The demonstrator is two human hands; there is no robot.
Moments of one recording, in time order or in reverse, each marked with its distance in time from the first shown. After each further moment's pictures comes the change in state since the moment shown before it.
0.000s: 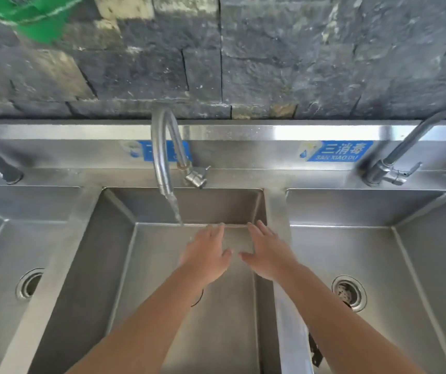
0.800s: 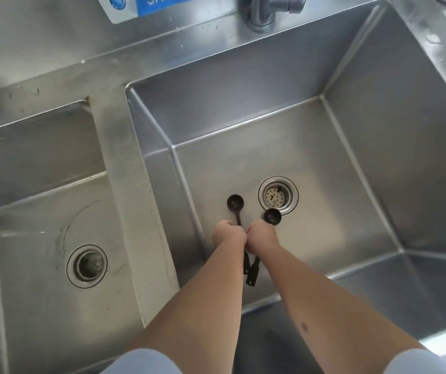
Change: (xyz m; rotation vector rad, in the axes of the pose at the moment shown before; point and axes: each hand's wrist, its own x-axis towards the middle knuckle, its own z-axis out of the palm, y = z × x) left_hand 0.056 0.204 0.339 -0.517 -0.263 -0.724; right_hand -0.021 0.295 0.174 0.372 -0.238 0.642
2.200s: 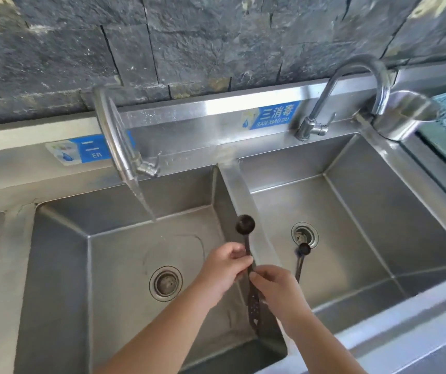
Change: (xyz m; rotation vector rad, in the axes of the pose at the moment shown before) left_hand -0.125 -0.088 -0.342 -0.404 -0.562 0.554; right_hand -0.311 -0.175 0.049 0.761 0.245 -0.247
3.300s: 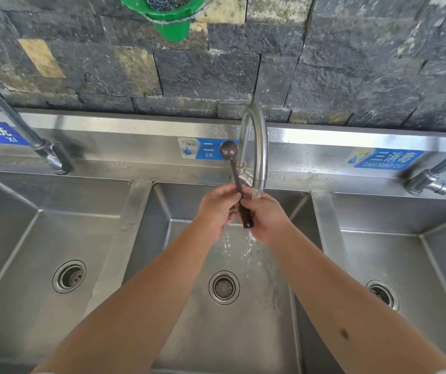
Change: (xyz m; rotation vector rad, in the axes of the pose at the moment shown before) left_hand 0.017 0.082 -0.195 -0.432 0.374 0.279; right_hand 0.090 -0.181 0.181 0.646 -0.597 -0.065
